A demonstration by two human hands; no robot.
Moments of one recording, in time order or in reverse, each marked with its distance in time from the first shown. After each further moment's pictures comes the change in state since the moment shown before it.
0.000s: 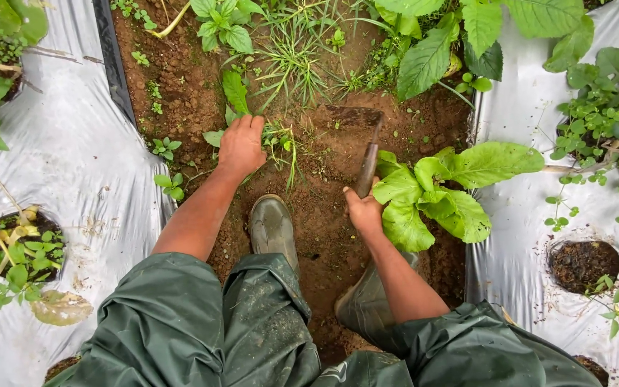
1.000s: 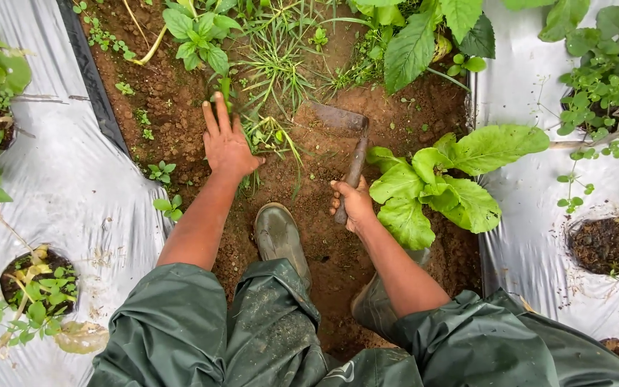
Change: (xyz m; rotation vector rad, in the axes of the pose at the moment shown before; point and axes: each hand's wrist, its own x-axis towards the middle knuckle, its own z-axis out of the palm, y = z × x) left_hand 0.002 0.052 -0.107 0.013 -0.189 -0.313; right_hand 0.009 -0.089 0.004 0.703 -0.243 0.386
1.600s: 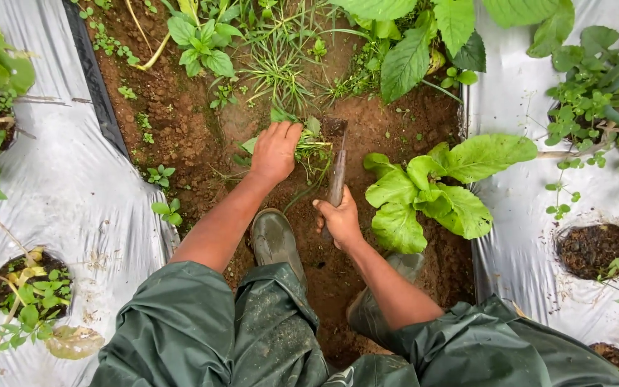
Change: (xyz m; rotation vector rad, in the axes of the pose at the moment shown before) left_hand 0.044 0.037 0.089 -0.136 0.394 0.666; right_hand -0.048 -0.007 0.028 -0.261 -0.123 -0.180
